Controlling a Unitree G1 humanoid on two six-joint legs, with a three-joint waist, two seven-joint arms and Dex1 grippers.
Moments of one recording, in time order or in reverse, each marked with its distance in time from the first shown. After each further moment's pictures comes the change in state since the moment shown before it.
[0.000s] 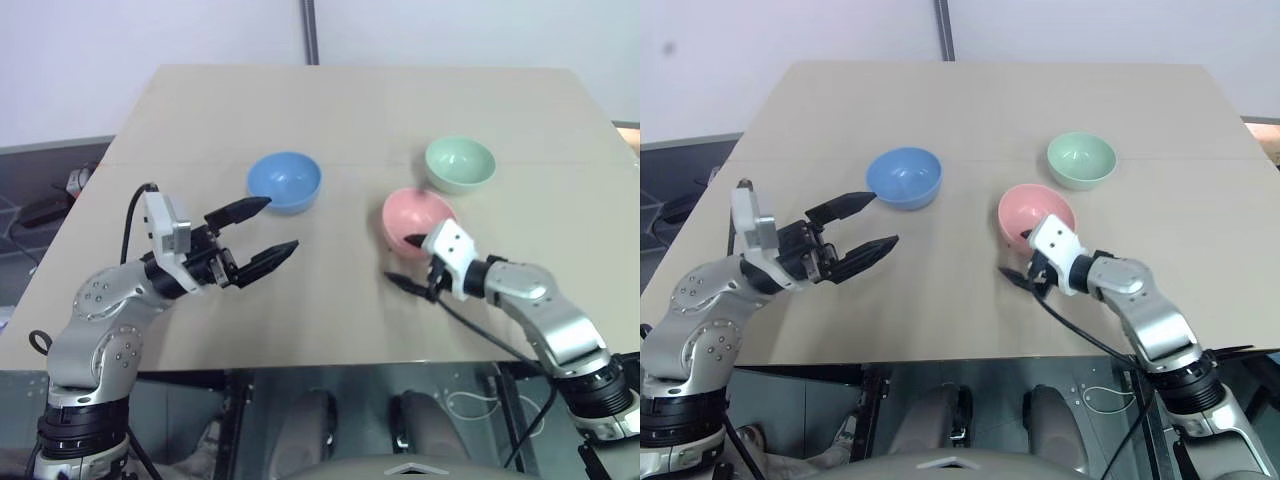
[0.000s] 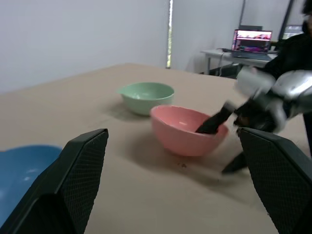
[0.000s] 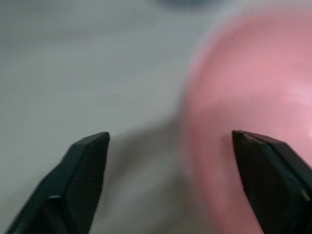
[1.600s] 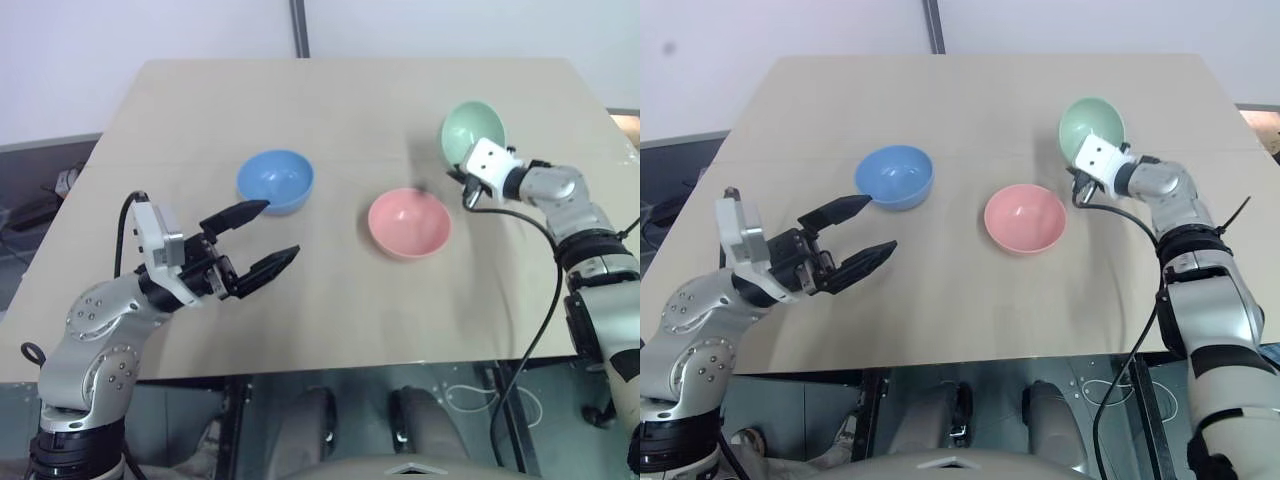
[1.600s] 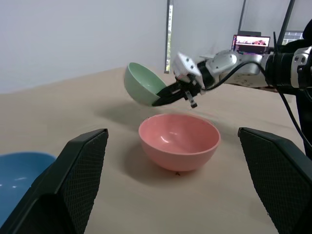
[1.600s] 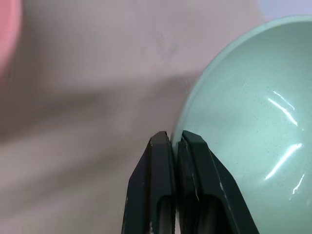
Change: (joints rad) left arm 0.075 -0.016 0.030 -0.116 -0.036 -0.002 0.054; right arm -0.665 -0.041 -0.036 1.299 -0.380 -0.889 0.148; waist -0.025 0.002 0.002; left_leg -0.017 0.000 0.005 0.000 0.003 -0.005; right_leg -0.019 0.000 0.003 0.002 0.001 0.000
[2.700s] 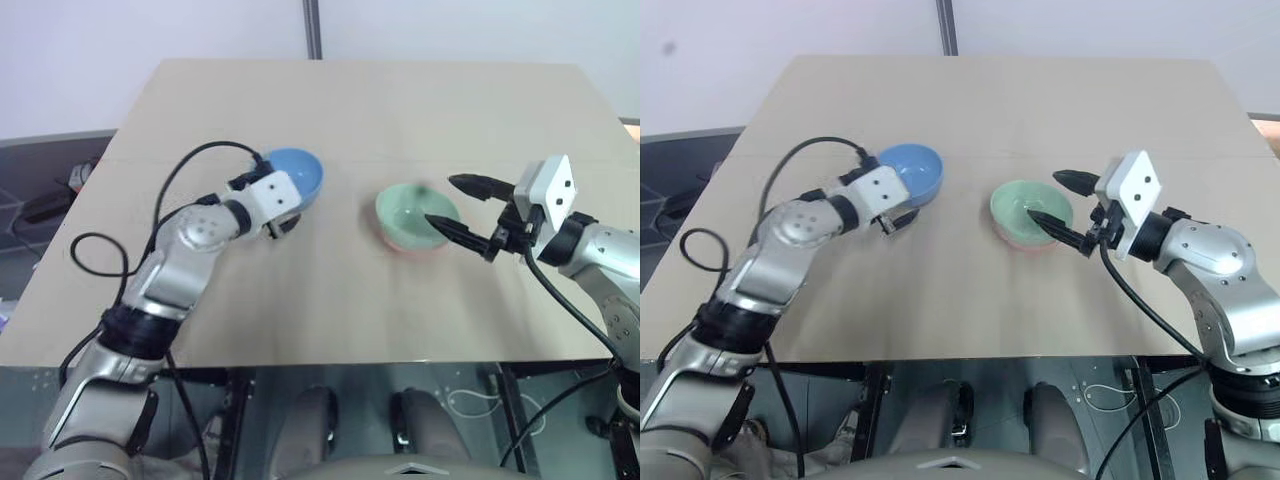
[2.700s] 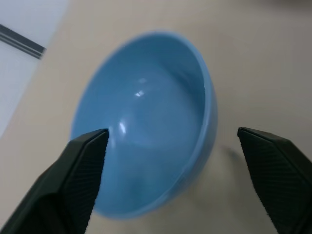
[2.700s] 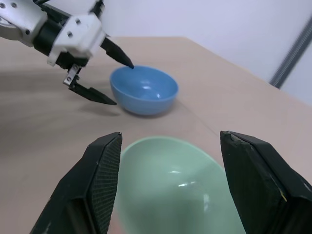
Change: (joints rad) left arm -0.570 0.098 -0.620 0.440 0.962 0.071 0.289; right arm 0.683 -0.073 -0.268 -1.477 0.586 0.946 -0.129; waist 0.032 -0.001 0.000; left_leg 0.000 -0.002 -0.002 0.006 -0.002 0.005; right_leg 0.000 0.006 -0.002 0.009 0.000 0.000
